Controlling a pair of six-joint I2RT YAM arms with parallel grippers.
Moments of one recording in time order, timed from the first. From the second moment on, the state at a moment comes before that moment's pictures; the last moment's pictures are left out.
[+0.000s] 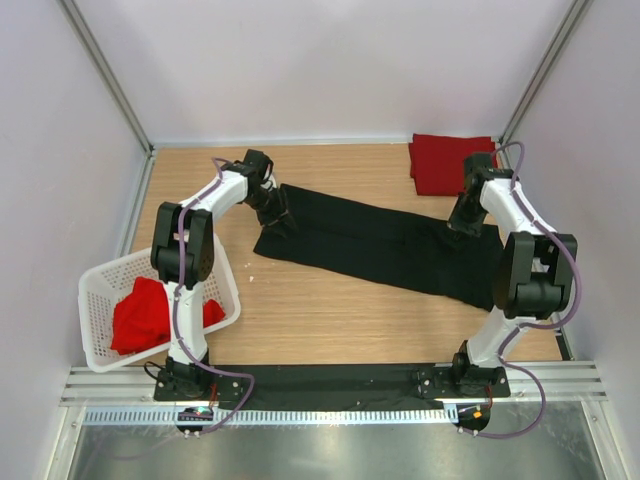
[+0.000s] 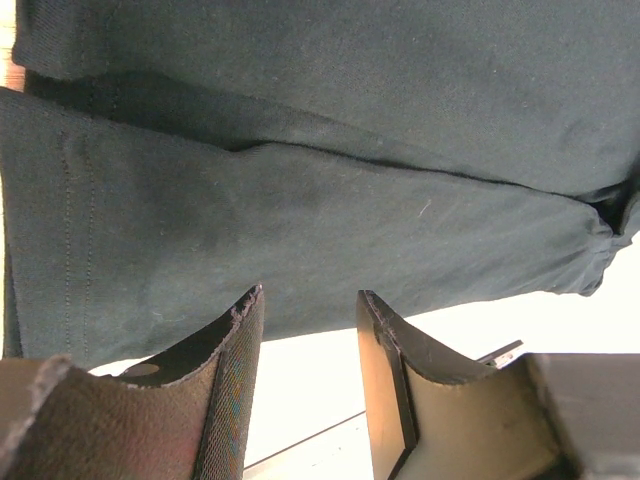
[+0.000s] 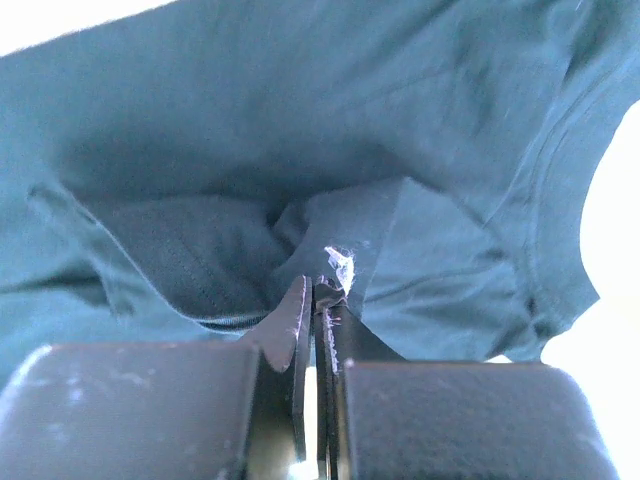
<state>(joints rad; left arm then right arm) -0.27 2.12 1.65 -0.80 0.42 -0.58 -0.07 1.76 1.38 -0.93 0.11 0.42</state>
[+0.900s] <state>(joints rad) -0.39 2.03 1.62 -0.75 0.50 -0.63 -0.03 1.51 1.05 -1.00 0.13 0.44</state>
